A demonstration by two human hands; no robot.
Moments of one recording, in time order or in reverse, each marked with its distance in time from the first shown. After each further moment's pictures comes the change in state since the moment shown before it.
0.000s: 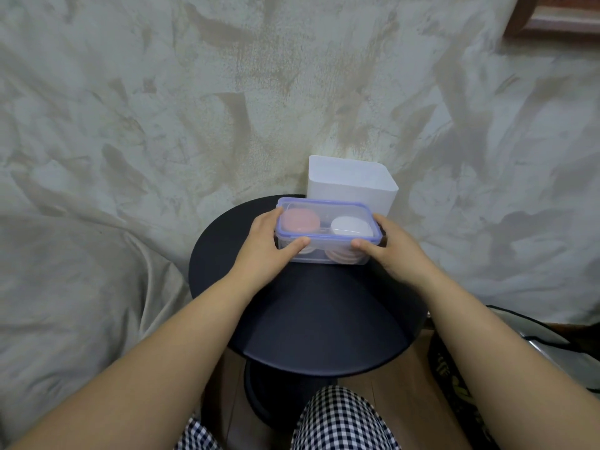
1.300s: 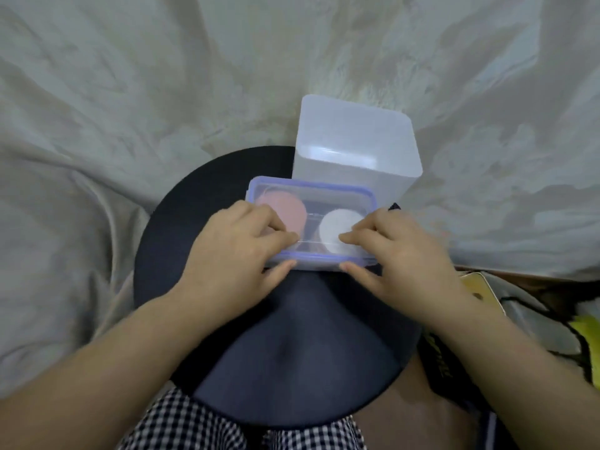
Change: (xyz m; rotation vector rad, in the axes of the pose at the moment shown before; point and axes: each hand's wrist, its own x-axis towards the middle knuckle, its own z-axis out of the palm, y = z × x) left_hand 0.022 0.029 -0.015 0.599 -0.087 0.509; right_hand 0.019 -0.024 -0.023 -0.632 -0.176 -0.392
